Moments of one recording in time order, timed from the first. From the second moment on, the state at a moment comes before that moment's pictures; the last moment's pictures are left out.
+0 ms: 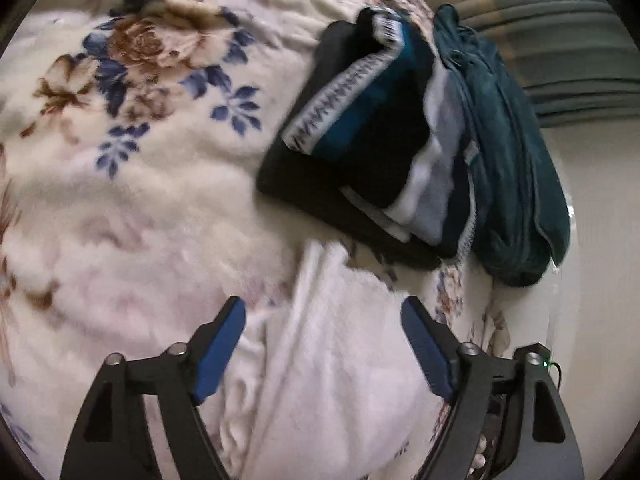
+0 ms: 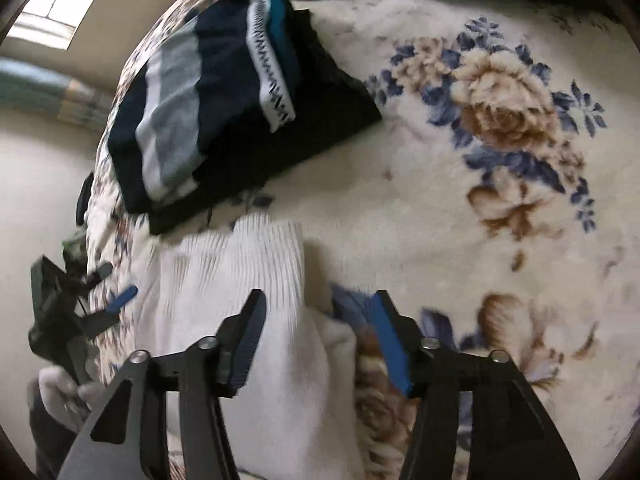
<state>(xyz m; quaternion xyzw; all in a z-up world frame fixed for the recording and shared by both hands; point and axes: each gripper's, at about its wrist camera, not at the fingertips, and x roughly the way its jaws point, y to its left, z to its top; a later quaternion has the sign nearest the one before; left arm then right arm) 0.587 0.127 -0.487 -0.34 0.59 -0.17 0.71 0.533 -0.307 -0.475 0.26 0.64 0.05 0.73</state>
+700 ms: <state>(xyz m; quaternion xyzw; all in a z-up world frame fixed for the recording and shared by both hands) 0.561 0.137 -0.513 -0.37 0.58 -0.14 0.71 0.485 -0.321 -0.508 0.36 0.65 0.08 0.67</state>
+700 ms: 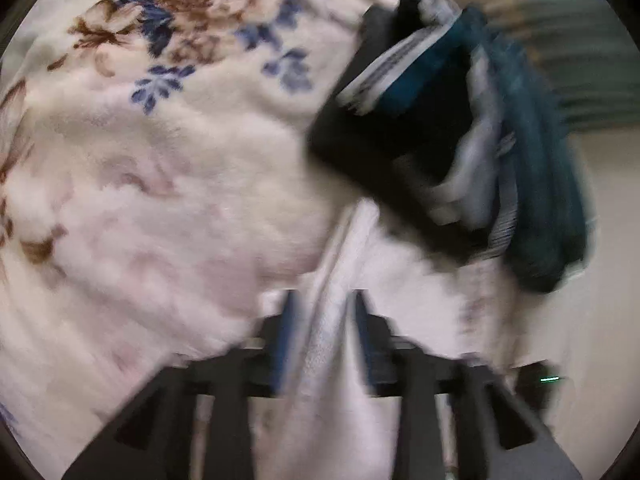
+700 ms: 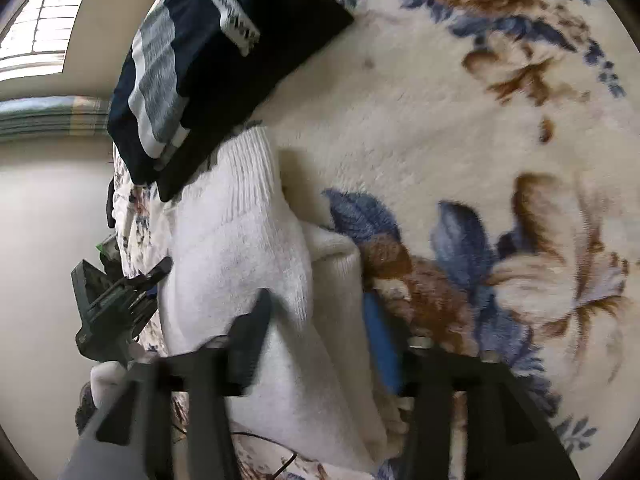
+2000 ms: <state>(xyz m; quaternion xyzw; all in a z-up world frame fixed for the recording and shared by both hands) 0.546 0.114 -0.422 -0.41 0.50 -0.26 0.71 0.499 -0.267 -0.443 0.42 0.55 0.22 0.69</state>
